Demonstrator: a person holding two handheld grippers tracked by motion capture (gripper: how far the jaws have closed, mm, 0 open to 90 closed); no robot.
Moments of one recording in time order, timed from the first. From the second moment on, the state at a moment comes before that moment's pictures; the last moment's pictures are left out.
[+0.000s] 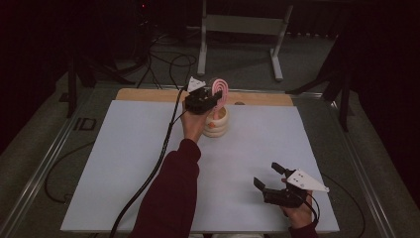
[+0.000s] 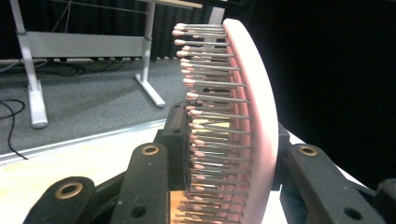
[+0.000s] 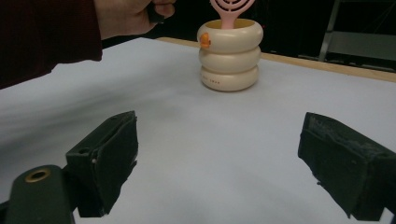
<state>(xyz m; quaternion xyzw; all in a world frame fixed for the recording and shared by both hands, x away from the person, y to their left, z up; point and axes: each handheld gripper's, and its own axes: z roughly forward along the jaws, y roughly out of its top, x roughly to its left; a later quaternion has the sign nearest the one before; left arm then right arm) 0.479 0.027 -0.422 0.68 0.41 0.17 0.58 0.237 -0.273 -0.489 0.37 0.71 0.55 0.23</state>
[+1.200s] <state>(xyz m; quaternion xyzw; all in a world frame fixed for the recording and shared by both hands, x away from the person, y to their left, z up) 0.482 0.046 -0.428 0.69 0.44 0.18 0.55 0.237 -0.271 -0.490 0.36 0.71 0.55 0.23</state>
